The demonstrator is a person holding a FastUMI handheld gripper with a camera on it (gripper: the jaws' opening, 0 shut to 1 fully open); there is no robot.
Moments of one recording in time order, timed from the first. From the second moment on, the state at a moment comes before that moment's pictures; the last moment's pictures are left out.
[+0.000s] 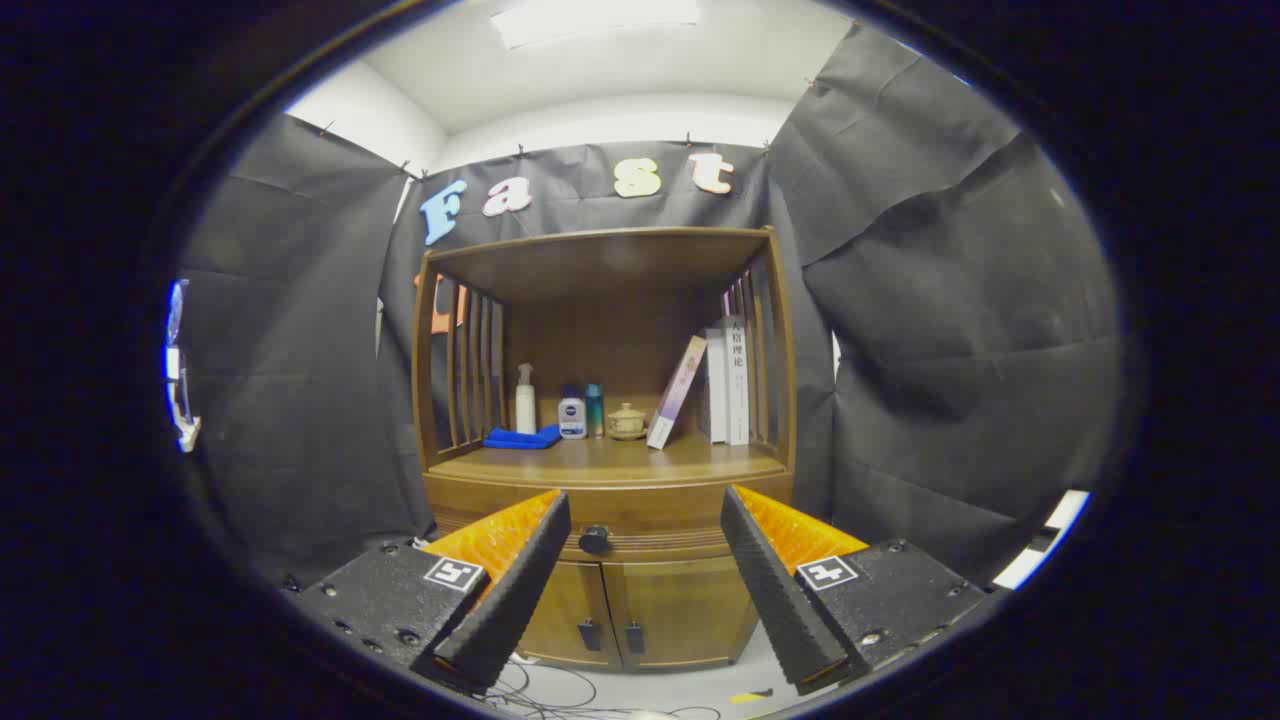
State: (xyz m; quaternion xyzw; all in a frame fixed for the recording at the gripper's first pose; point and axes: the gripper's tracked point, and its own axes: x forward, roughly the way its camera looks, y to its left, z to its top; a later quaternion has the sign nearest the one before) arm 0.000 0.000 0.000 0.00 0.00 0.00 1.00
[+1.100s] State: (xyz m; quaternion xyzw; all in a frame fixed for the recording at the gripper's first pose) arm 0.031 0.028 -0.087 -0.01 0.06 0.01 1.00
